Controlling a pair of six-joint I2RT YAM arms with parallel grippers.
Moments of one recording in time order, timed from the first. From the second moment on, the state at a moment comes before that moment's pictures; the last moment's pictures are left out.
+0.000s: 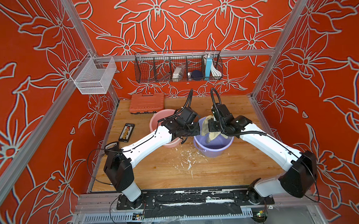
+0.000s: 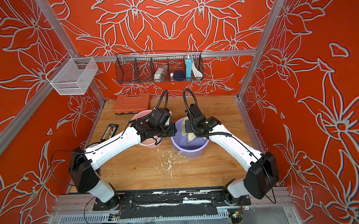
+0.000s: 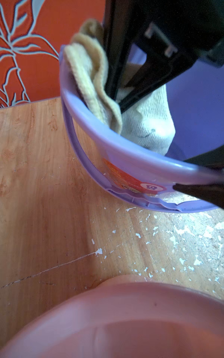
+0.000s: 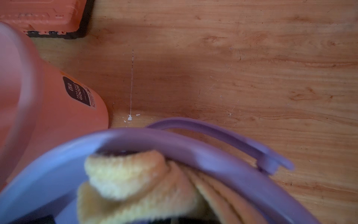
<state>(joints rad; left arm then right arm) -0.75 1.62 1.44 -0.63 0.07 -0.74 0.61 1.43 1.26 -0.72 0.20 0.42</state>
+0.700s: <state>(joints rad) -0.74 1.64 1.48 -0.70 0.02 -0.73 0.60 1.56 1.36 -0.68 -0.32 0.31</state>
